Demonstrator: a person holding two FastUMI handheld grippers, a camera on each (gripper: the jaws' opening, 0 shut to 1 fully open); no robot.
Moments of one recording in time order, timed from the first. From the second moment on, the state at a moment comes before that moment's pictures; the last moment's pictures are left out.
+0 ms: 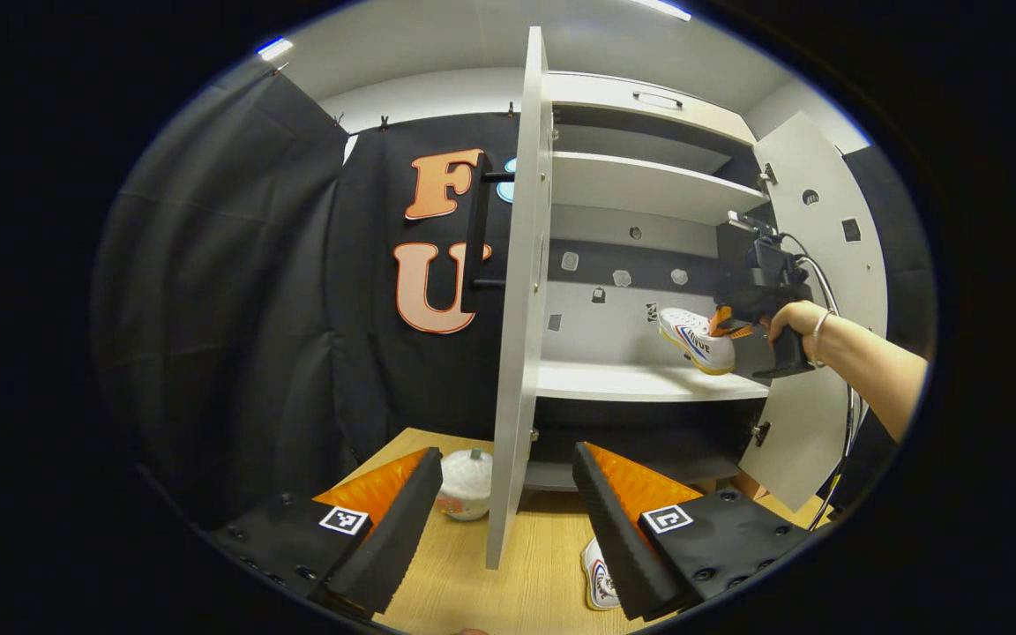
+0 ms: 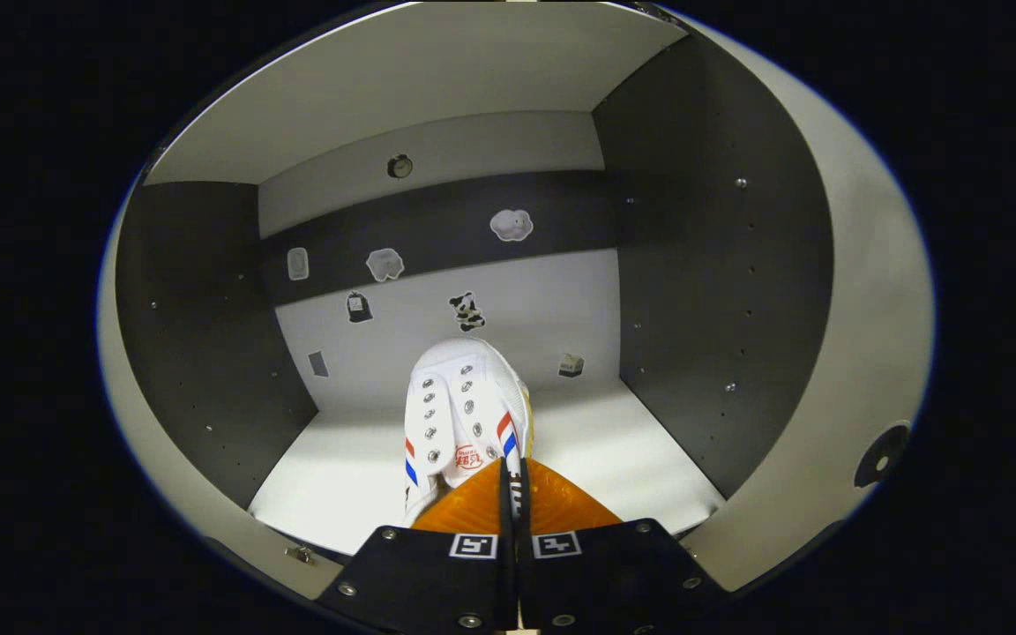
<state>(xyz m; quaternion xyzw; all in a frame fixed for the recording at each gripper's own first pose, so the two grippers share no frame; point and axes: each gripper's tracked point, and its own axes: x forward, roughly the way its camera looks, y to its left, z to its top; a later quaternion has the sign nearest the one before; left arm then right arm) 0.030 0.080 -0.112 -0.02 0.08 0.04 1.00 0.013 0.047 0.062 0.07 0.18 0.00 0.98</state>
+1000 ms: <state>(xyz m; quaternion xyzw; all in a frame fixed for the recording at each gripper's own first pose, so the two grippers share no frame) 0.027 0.045 -0.129 -0.04 0.10 0.01 0.99 -0.066 0.035 0.076 0.04 0.10 0.02 0.99</state>
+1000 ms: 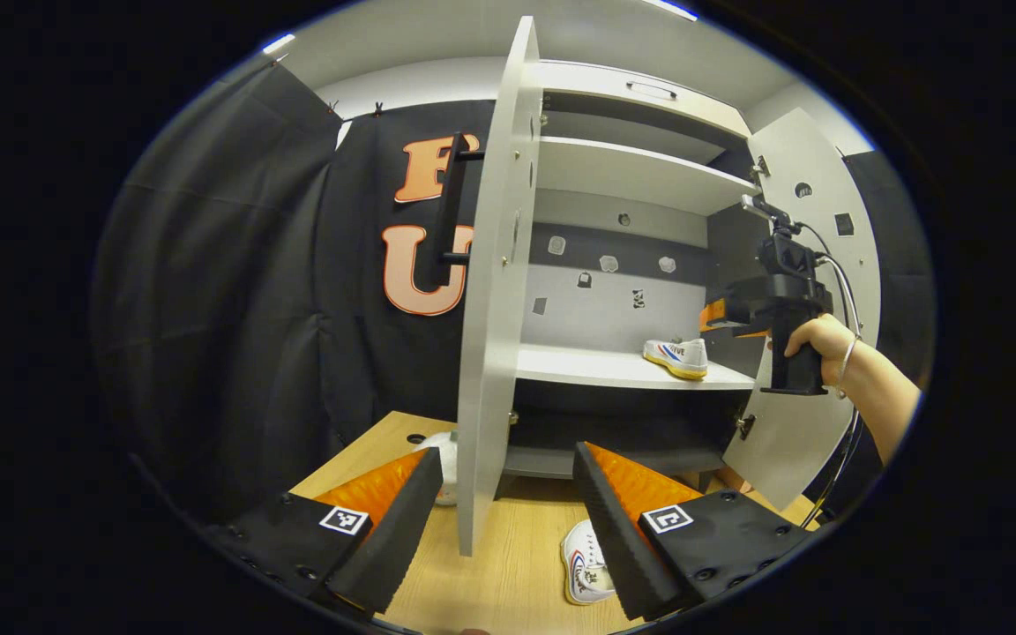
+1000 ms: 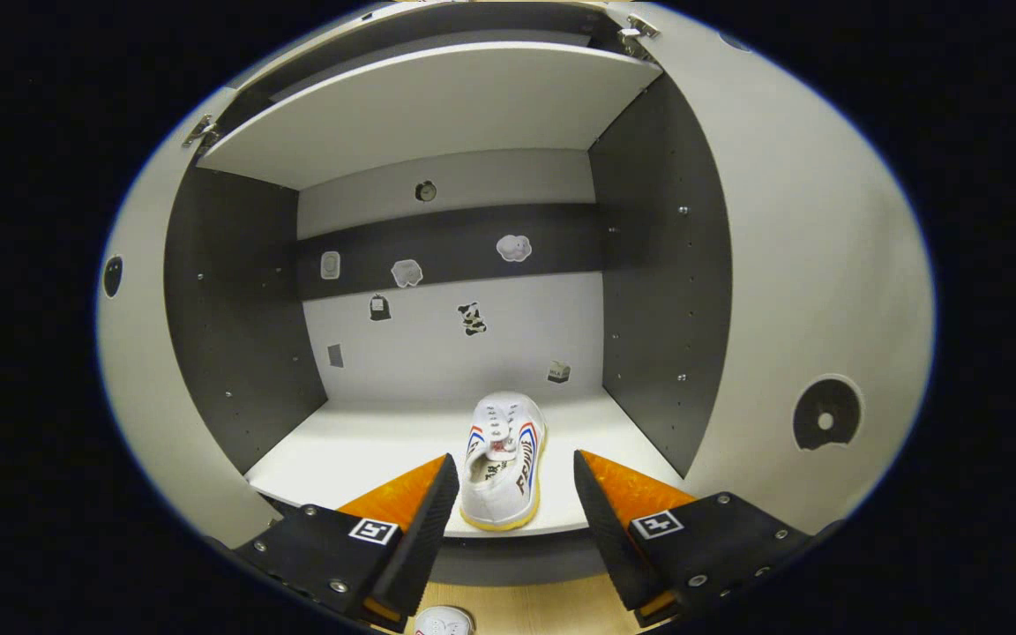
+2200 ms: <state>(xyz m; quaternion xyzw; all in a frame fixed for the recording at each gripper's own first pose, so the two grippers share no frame) 0.053 -0.057 -0.389 -0.02 0.37 -0.11 0.92 -0.271 -0.026 0.062 0.02 0.04 -0.02 1.00</state>
